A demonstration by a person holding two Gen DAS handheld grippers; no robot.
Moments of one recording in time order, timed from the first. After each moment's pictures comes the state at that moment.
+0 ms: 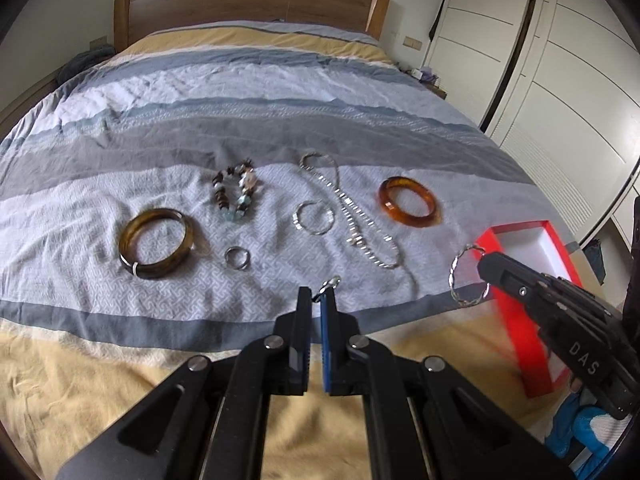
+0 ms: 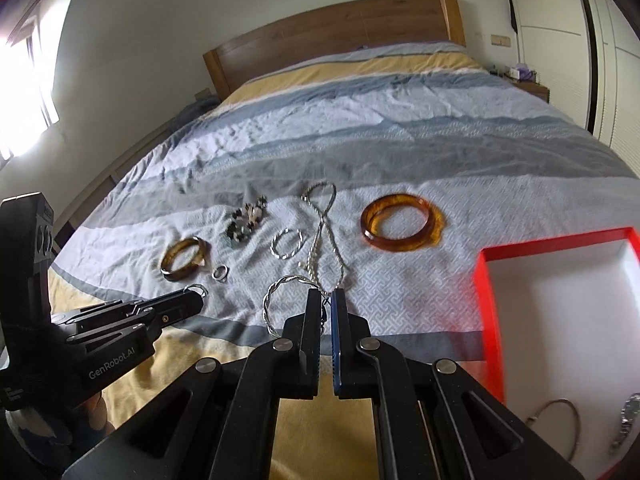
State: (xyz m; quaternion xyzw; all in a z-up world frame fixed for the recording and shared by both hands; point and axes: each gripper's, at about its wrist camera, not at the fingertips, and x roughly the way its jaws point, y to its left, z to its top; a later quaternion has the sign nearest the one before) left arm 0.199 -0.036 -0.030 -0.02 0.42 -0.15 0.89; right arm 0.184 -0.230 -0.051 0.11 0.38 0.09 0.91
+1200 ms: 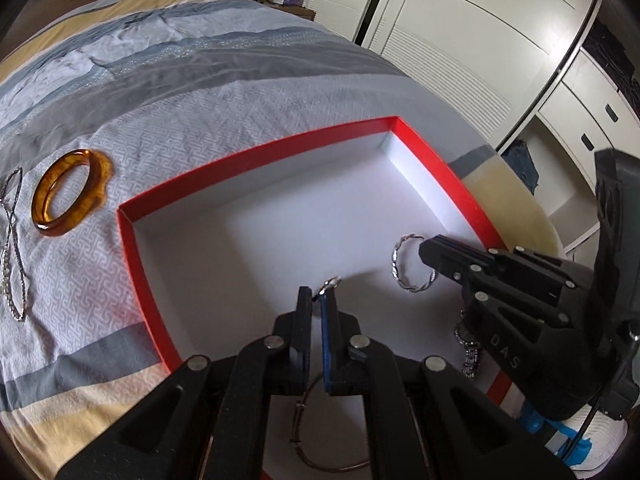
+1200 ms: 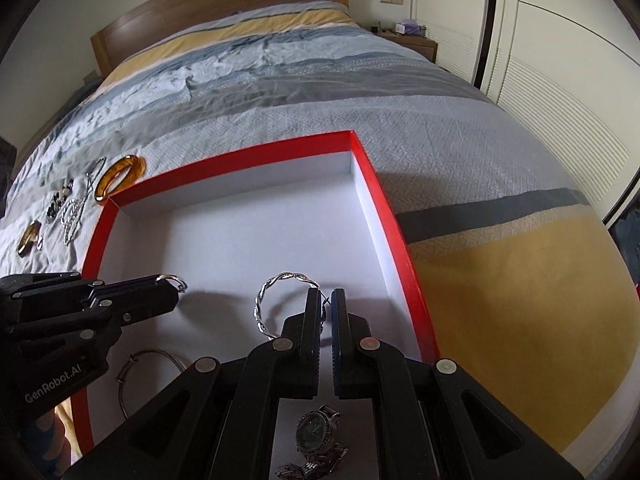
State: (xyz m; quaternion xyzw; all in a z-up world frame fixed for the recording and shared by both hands) left arm 0.207 -0.314 -0.086 0.06 0.50 -0.33 0.80; right arm 0.146 -0.452 -0.108 0.08 0.47 -0.09 0.87
